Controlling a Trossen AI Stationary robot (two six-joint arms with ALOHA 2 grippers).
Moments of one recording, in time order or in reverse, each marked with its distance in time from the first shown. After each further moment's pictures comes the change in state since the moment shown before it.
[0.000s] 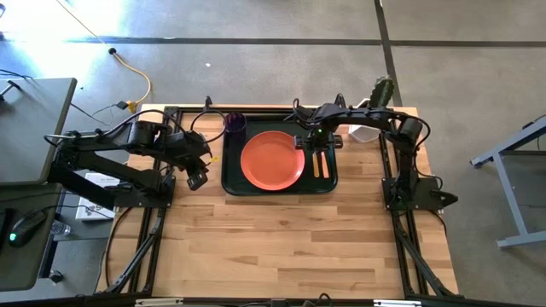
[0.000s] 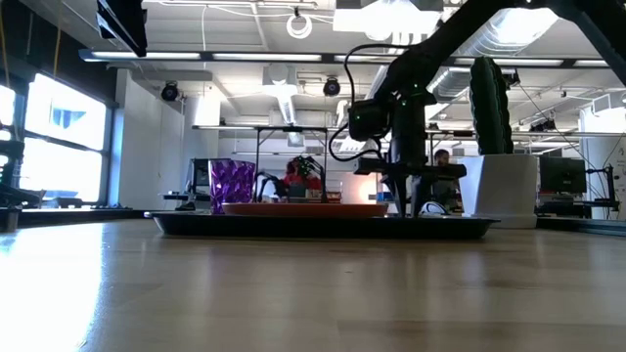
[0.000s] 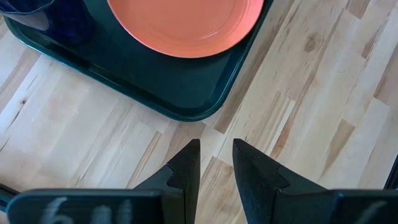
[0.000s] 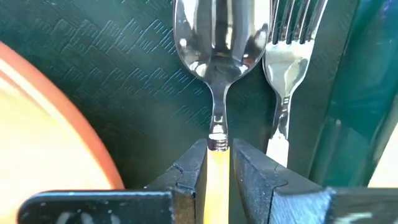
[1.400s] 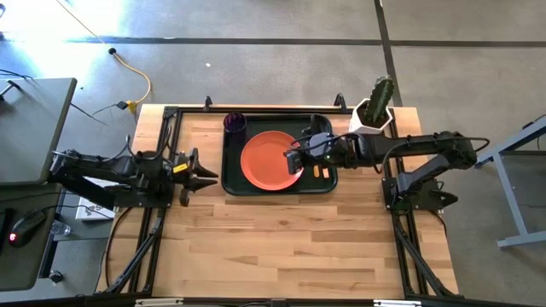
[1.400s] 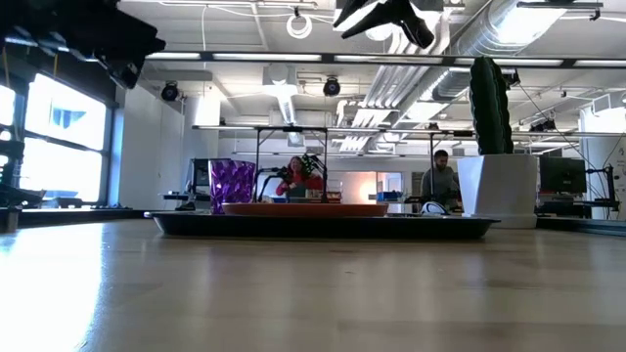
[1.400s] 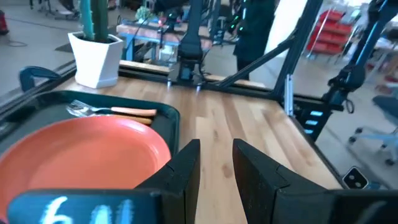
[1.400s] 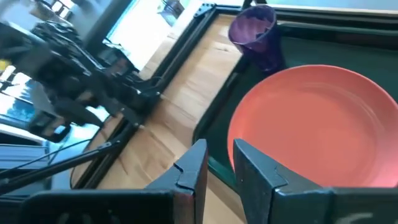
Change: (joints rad) left arm -0.120 -0.720 -0.925 1.195 0.017 0.319; right arm 0.573 -0.518 0.000 0.423 0.453 -0.032
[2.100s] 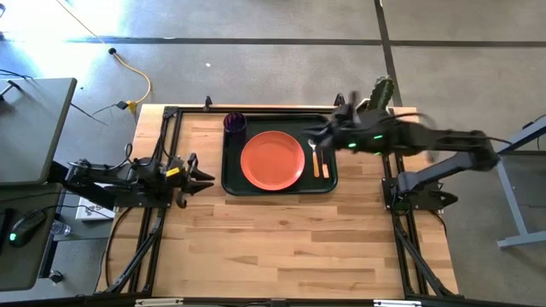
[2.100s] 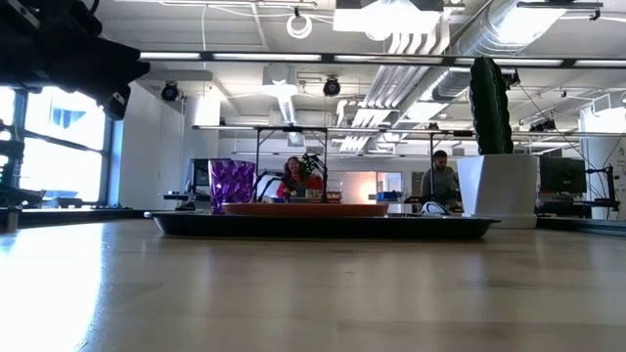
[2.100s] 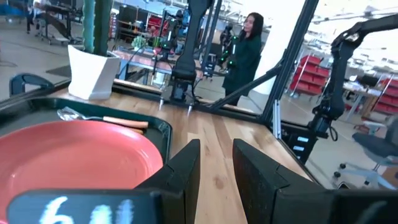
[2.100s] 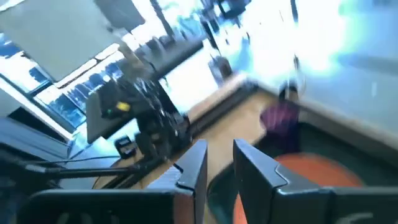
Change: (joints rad) left arm -0.007 -0.334 -0.263 0.093 0.007 -0.057; right arm -0.015 -0.230 0.000 0.086 -0.022 -0.362
